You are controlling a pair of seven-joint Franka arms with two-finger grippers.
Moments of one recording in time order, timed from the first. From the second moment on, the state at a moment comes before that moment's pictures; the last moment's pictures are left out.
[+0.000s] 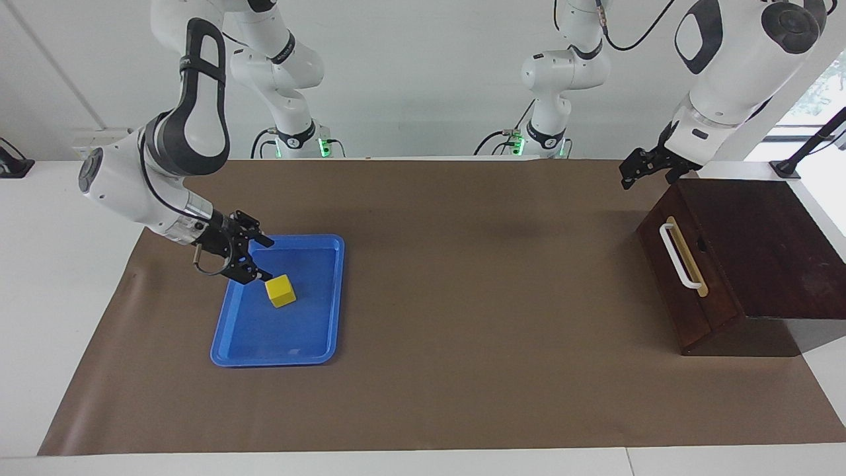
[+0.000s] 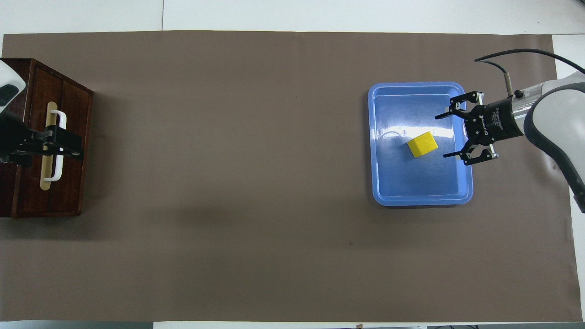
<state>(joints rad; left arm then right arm) 0.02 0.01 -0.09 -1.61 0.01 1.50 -0.09 -0.03 0.18 -0.06 -1.83 0.51 1.85 1.10</state>
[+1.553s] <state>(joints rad) 0.00 0.02 -0.09 -1.61 0.01 1.55 -0.06 -0.06 -0.13 0.06 -1.71 0.09 1.60 0.12</state>
